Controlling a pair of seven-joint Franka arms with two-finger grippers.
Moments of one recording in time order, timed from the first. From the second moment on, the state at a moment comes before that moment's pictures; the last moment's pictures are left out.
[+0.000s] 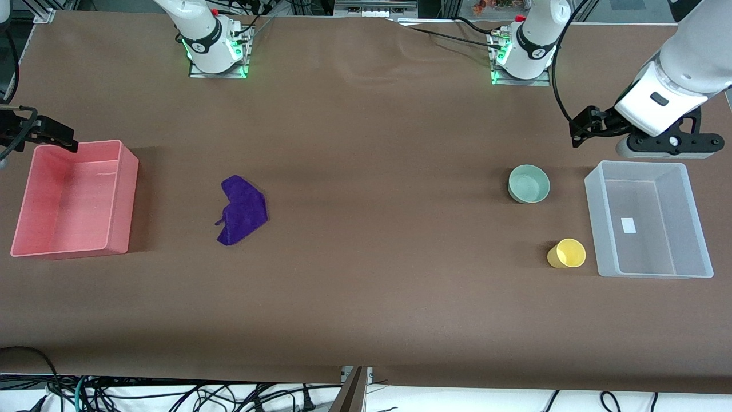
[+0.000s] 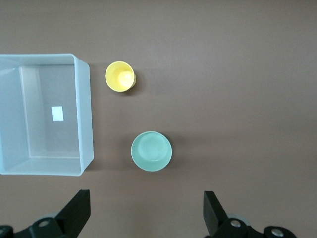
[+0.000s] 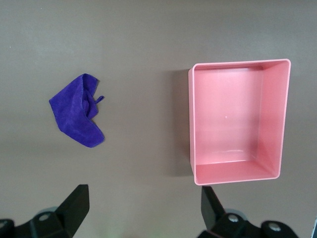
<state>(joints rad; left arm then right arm) 0.02 0.03 -0.21 -1.56 0.05 1.53 -0.18 -0.08 0.12 0.03 -1.47 -0.07 1.50 -0.08</state>
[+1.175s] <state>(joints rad) 0.02 0.02 -0.21 -1.56 0.04 1.55 -0.19 -0.08 0.12 0.04 -1.47 -0.07 1.50 -0.08</state>
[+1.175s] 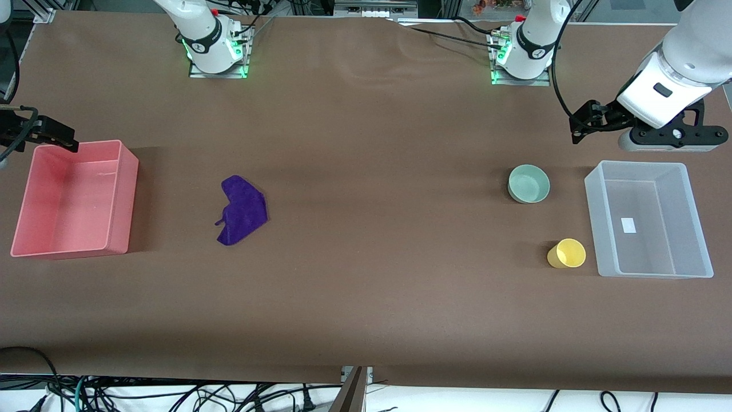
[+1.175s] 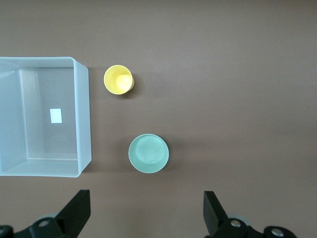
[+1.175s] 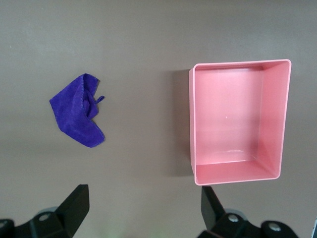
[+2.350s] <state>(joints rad) 0.04 0.04 -0.20 -1.56 0.02 1.58 -0.19 -0.08 0.12 0.04 -1.47 -0.07 1.50 -0.08</state>
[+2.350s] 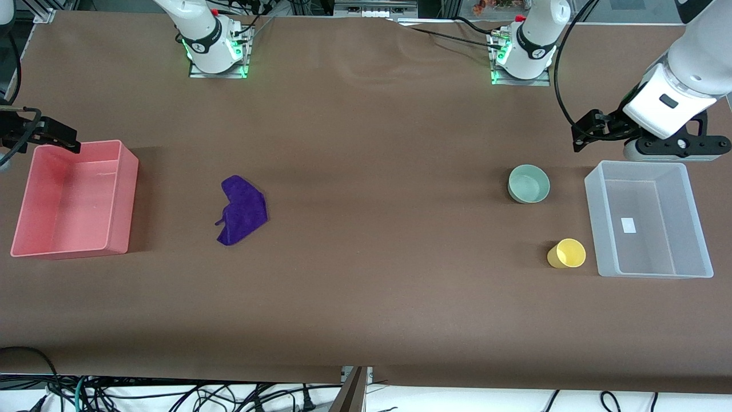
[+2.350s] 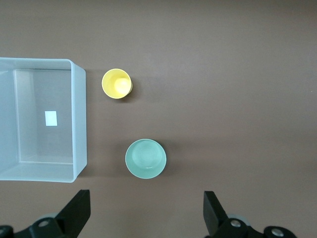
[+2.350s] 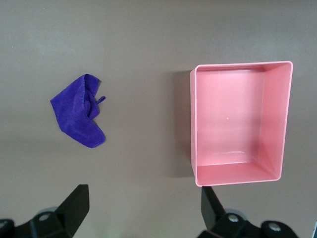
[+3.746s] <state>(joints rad) 0.09 0.12 -0.20 -1.61 0.01 1.62 -0.06 -0.08 0.15 0.08 -1.83 -0.02 1.89 -0.02</state>
